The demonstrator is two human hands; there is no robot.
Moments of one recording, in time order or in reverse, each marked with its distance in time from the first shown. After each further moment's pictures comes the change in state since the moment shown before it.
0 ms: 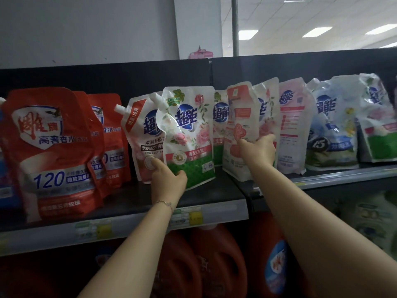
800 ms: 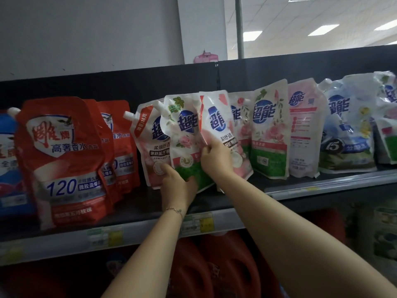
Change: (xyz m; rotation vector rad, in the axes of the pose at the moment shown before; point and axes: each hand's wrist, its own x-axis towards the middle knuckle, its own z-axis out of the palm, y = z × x) left_hand 0.001 -0.001 -0.002 -0.030 -0.058 -0.014; right_hand -0.045 -0.024 0.079 -0.075 -0.333 -0.357
